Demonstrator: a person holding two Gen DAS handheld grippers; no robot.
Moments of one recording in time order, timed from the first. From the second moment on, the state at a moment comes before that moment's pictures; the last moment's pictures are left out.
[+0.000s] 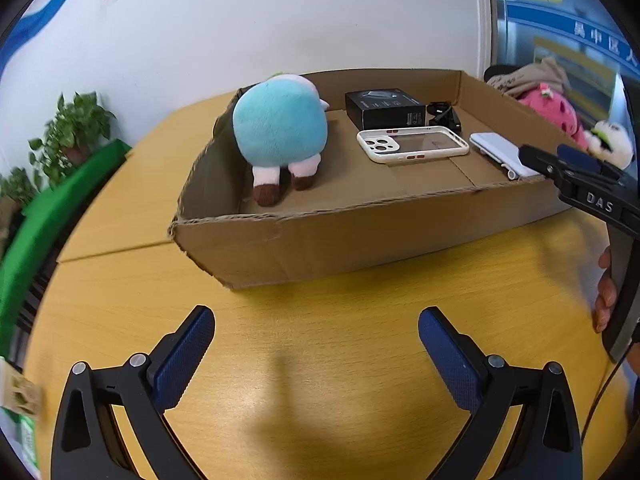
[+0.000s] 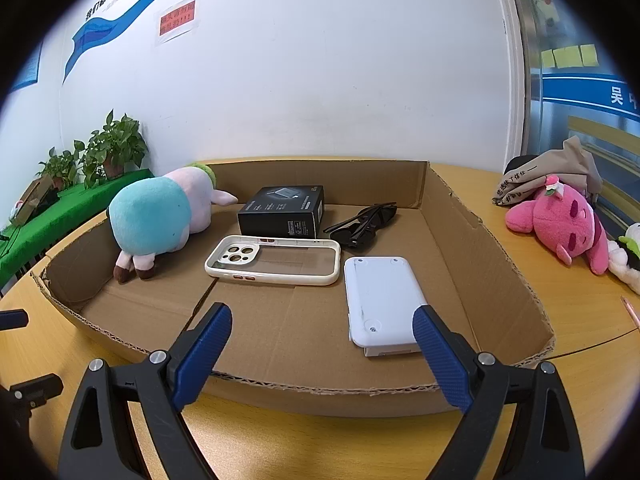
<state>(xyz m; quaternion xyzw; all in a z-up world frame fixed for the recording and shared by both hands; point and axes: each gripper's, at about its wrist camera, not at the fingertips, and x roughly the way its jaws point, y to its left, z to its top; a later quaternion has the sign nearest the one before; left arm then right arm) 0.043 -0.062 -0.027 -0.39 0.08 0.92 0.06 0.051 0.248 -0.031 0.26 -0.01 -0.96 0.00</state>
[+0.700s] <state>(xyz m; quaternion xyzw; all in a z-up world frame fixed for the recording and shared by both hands) 0.015 -0.171 -0.068 -0.45 0.04 0.89 0.10 0.152 0.406 -0.066 0.43 0.04 -0.90 0.05</state>
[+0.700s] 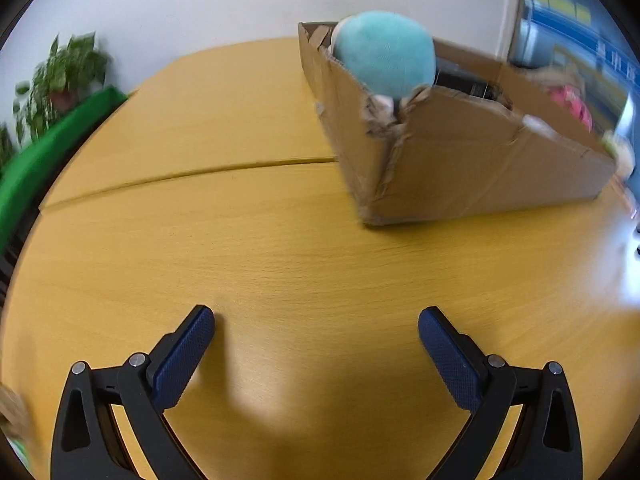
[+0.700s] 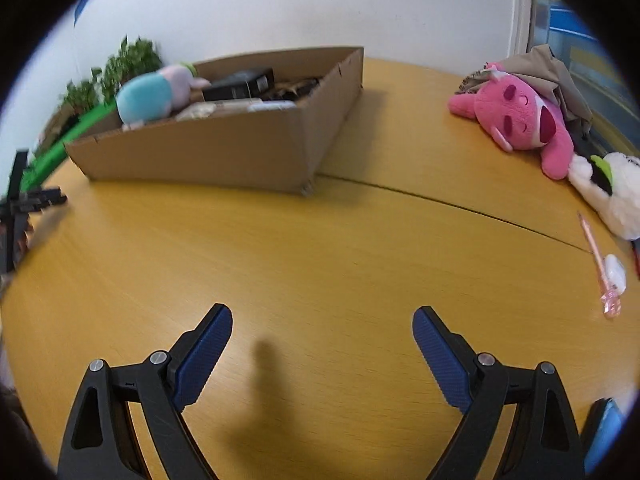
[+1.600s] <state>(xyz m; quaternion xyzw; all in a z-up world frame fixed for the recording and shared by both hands) -0.021 -0.204 -0.070 -0.43 0.13 0.84 0.29 0.117 0.425 -0.082 0.44 0.08 -0.88 0.16</state>
